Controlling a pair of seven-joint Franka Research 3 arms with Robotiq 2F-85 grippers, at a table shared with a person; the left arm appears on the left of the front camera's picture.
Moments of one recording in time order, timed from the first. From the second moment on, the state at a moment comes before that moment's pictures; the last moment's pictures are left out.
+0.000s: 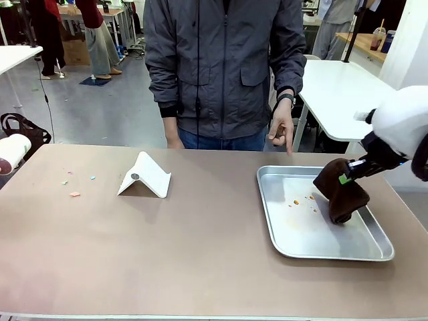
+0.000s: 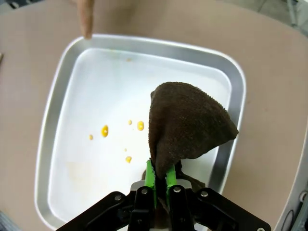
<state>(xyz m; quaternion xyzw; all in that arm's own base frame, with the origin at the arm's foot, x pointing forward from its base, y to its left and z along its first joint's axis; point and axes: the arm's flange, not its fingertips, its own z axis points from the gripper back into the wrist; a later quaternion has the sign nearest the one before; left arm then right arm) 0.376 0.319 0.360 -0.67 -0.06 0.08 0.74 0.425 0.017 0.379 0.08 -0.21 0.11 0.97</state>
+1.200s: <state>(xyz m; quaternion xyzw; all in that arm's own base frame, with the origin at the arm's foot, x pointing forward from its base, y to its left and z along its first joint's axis) 0.376 0.319 0.360 -0.67 -0.06 0.08 0.74 0.454 0.073 0.304 0.22 -0.10 0.01 0.97</state>
